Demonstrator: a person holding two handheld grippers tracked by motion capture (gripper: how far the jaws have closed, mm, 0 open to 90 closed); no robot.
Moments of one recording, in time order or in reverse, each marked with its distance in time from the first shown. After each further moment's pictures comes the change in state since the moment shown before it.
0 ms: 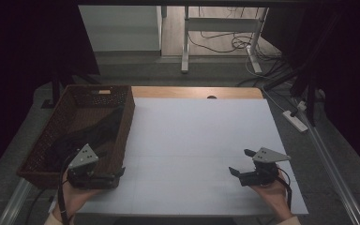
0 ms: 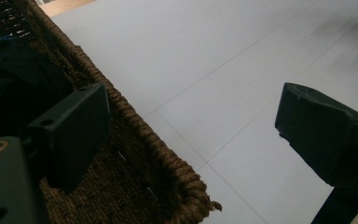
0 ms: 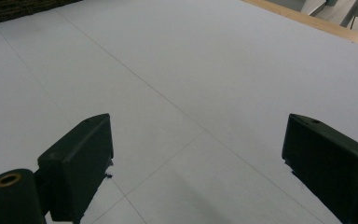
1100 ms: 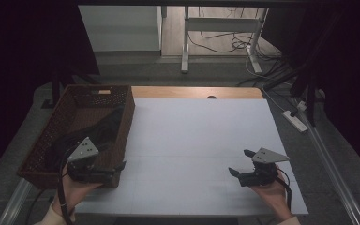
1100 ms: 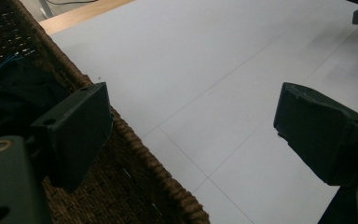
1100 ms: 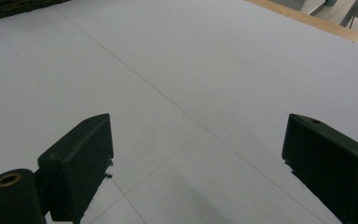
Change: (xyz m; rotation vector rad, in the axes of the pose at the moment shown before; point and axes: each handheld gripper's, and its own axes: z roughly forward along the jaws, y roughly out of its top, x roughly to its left) left arm 0.005 0.021 -0.004 -0.015 -0.003 0.013; right arm 0.001 -0.001 0.002 0.003 -0.002 -0.006
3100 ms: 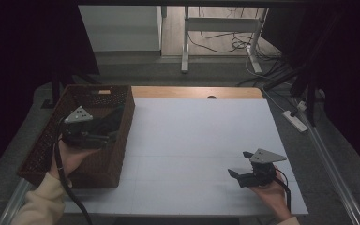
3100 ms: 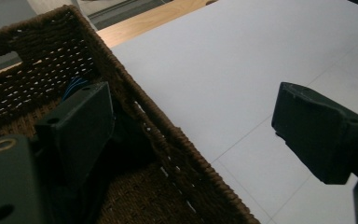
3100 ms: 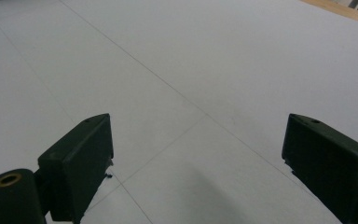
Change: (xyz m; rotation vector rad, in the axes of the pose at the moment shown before) left arm 0.065 0.046 0.010 0.029 0.078 -0.042; right arm -0.001 -0.006 0.006 0.047 0.003 0.008
